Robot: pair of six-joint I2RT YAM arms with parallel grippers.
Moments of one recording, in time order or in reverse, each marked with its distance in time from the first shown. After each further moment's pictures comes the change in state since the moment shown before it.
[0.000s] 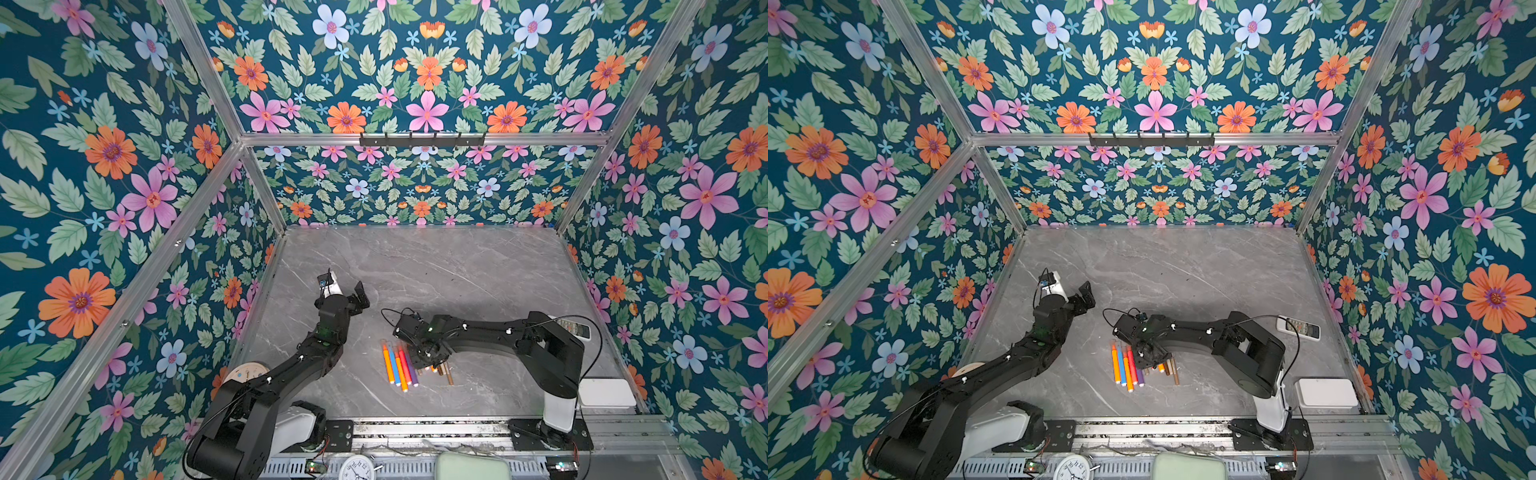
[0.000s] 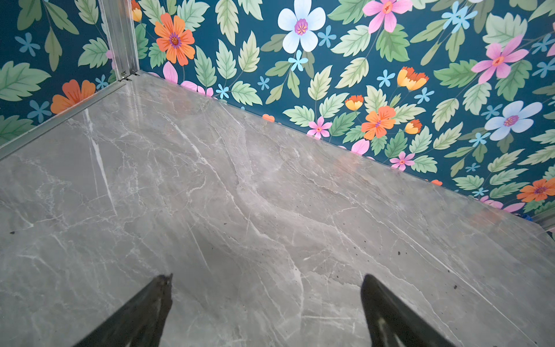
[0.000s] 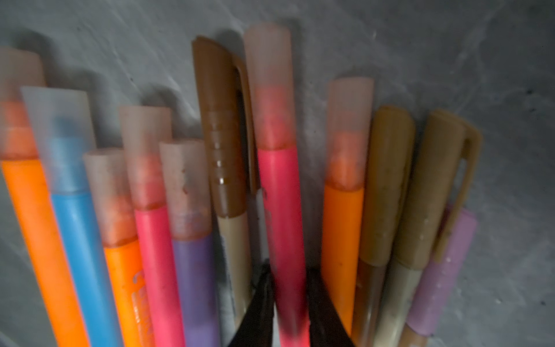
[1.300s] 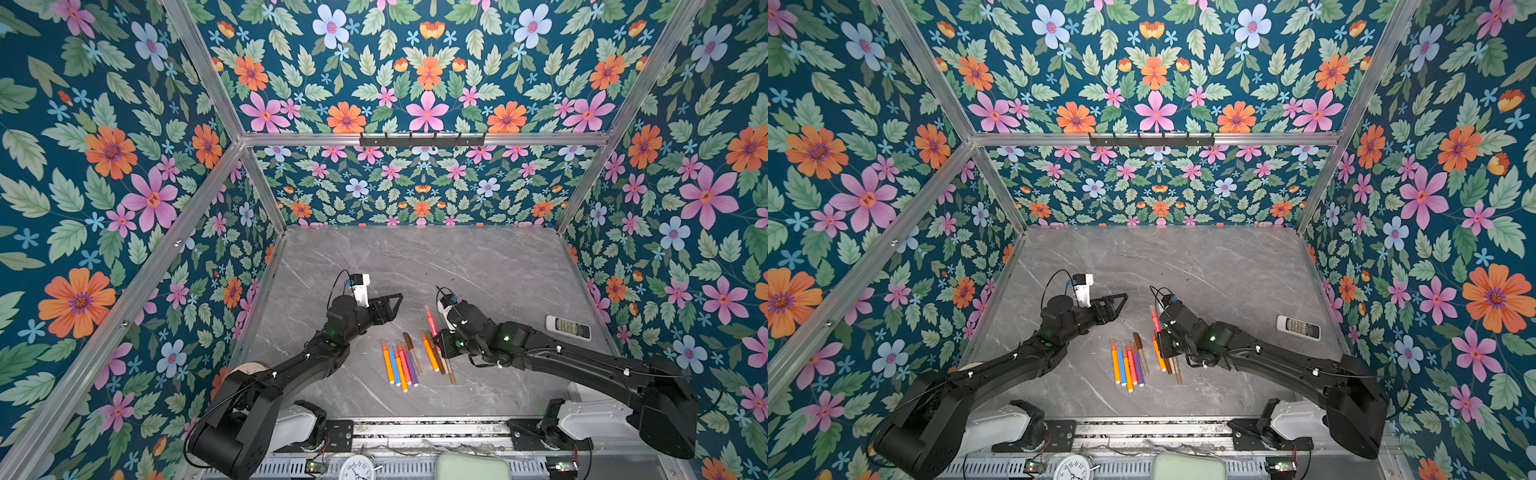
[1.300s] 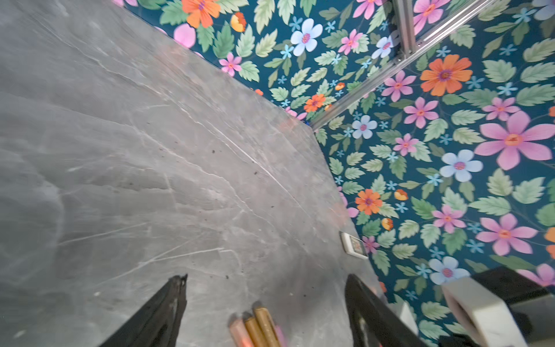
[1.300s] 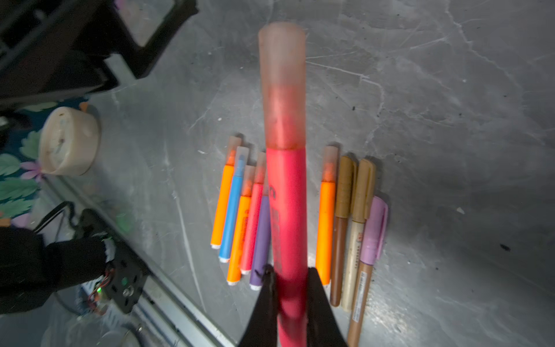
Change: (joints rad) left arm -0.116 0.057 0.030 0.097 0.673 -0.349; right arm -0.109 -0.660 -0.409 0.320 -0.159 -0.120
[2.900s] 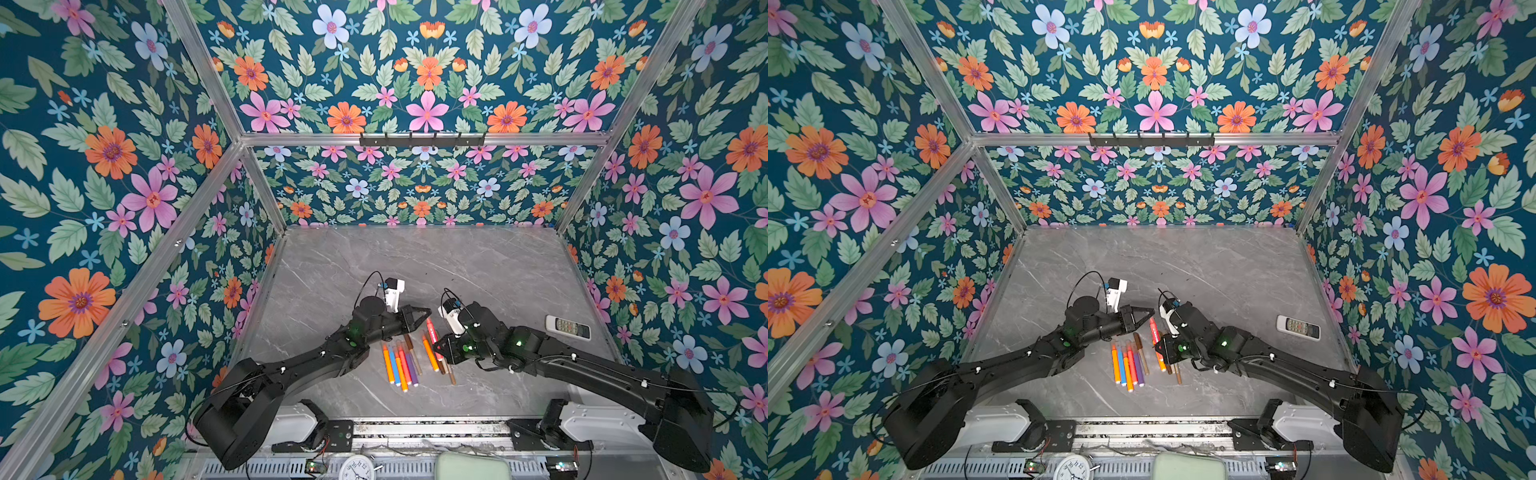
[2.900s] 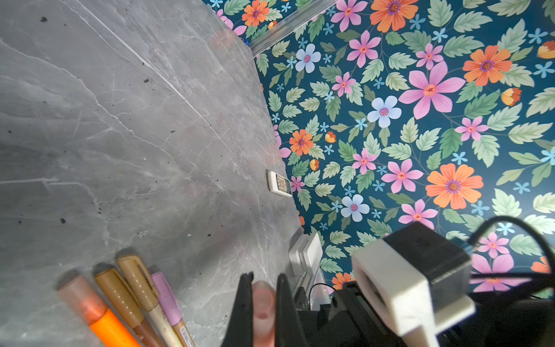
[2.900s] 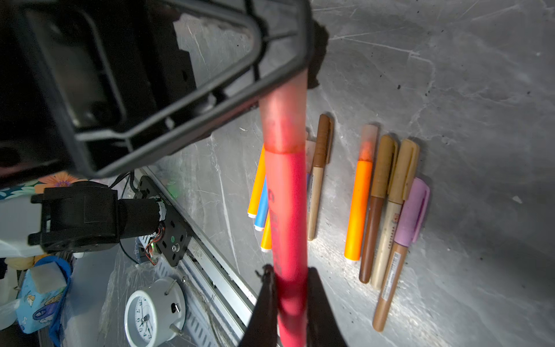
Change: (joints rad) left arm -0.246 0.046 0.100 -0.053 0.075 -0.200; right arm -0.020 -0.063 -0.035 0.001 -0.116 0.009
